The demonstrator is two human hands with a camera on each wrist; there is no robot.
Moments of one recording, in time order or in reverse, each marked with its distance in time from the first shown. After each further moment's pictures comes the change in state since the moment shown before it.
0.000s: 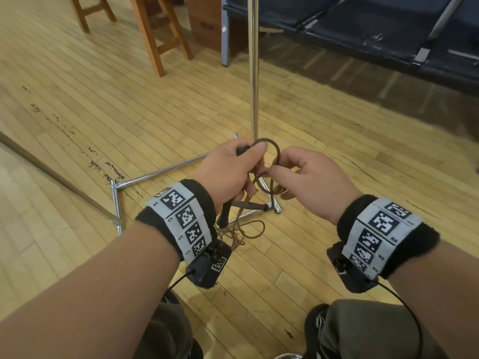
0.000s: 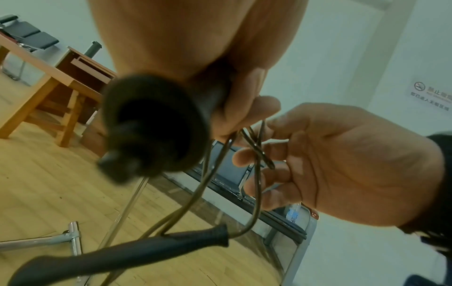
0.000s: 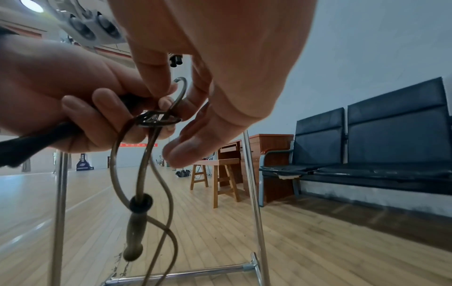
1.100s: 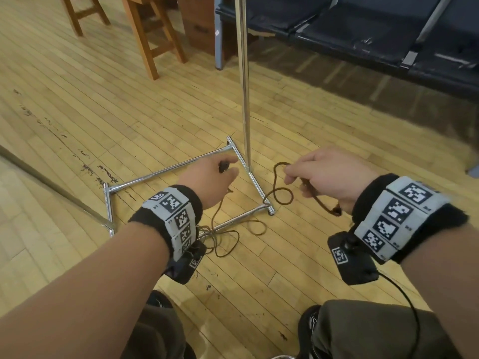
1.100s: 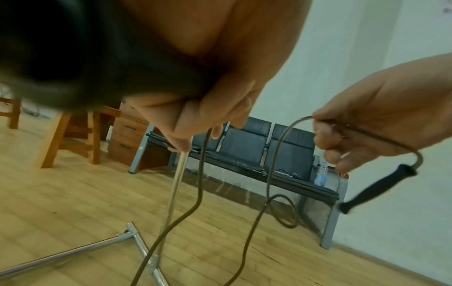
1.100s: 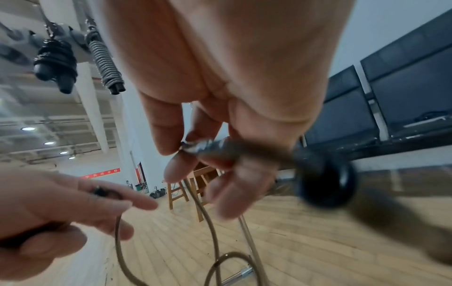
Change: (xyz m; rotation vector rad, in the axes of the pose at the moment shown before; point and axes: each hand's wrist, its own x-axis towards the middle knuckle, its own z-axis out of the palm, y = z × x) left_hand 0.017 -0.024 -0.013 0.623 0.099 -0.074; right_hand 0.007 0.011 -0.045 0.034 -0.040 0.380
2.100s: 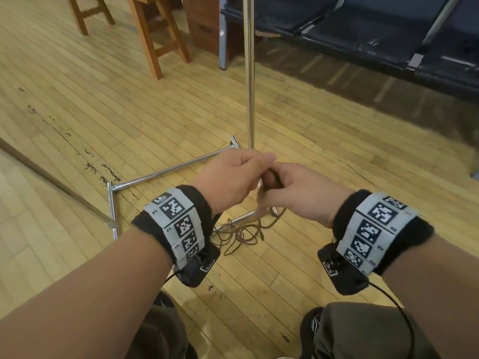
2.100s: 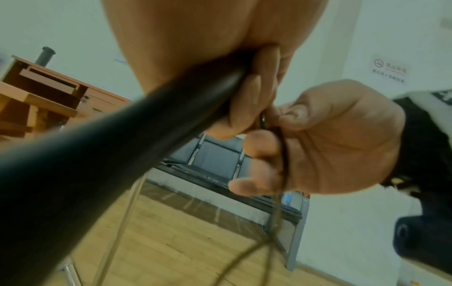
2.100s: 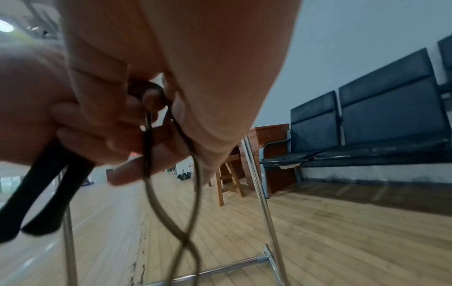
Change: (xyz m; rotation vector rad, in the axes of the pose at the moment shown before) left_hand -0.025 0.032 -0.005 -0.479 -0.225 0.260; right_hand -0.003 -0.010 0.042 0.048 -0.347 -0.332
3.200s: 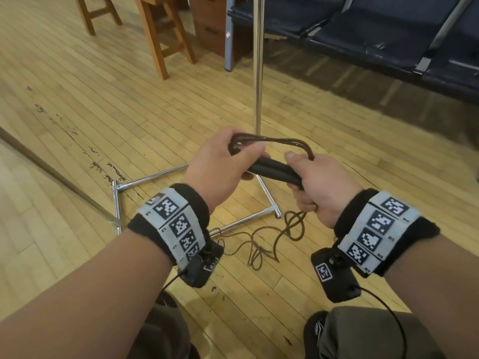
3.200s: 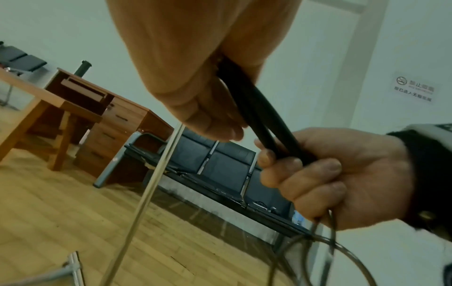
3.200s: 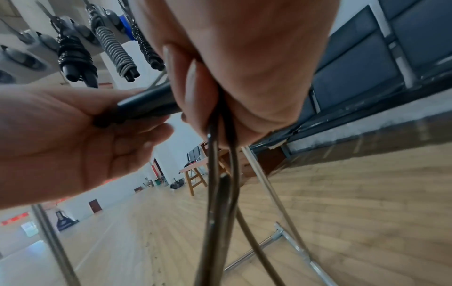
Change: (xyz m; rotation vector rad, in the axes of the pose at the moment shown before) left_hand -0.006 0.001 -0.016 -0.019 0.324 0.064; right_hand 0.006 -0.004 -0.001 0.394 0.422 0.292
